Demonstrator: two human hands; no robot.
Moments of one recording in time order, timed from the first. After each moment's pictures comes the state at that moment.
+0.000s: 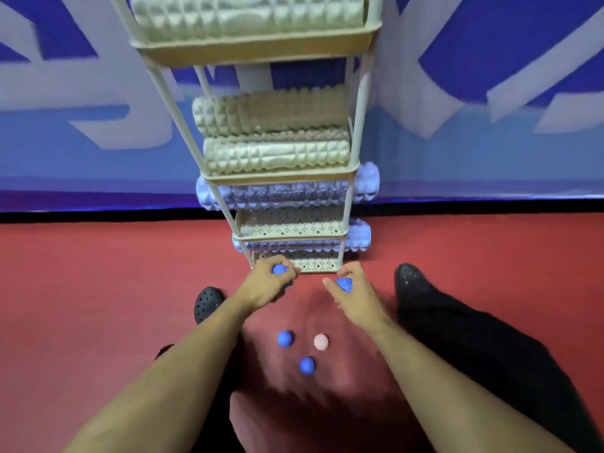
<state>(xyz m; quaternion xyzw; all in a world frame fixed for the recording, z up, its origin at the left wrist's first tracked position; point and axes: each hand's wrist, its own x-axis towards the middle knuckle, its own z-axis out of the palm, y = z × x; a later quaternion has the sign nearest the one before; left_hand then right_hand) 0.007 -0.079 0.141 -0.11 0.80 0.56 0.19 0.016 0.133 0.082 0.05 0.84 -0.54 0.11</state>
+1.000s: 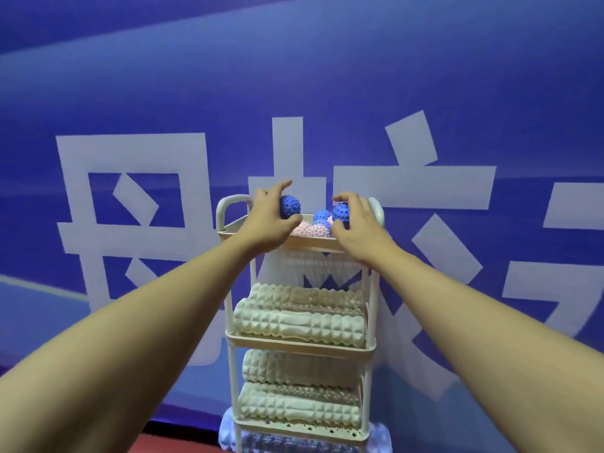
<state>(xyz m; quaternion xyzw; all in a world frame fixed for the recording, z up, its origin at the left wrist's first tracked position) -0.137 -0.100 0.665 0.07 0.88 0.35 -0.31 -0.165 0.097 0.653 -0.25 0.87 -0.33 -0.27</state>
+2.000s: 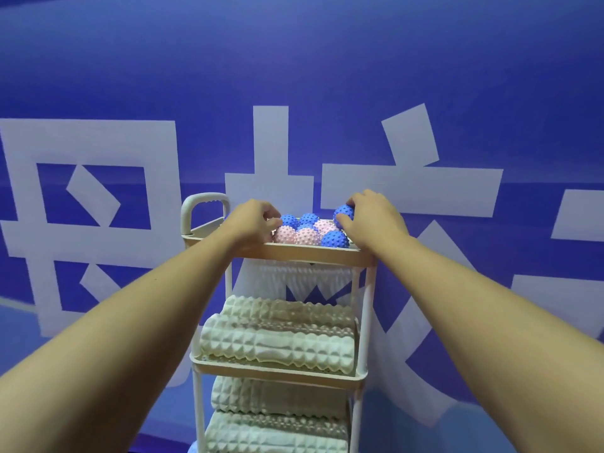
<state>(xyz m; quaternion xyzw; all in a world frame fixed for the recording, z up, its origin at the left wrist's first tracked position) -0.232 -0.120 0.657 0.02 0.94 0.24 -0.25 -0.253 0.113 0.667 -0.14 0.92 -0.14 -0.32</state>
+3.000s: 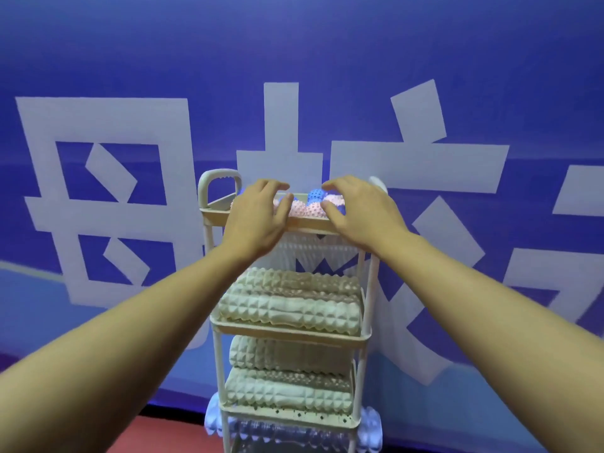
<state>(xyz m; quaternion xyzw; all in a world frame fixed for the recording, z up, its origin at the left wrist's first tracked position) -0.158 -0.102 0.620 0.06 0.87 0.21 -0.44 -0.177 0.099 0.647 -0.28 0.88 -0.15 -0.34</state>
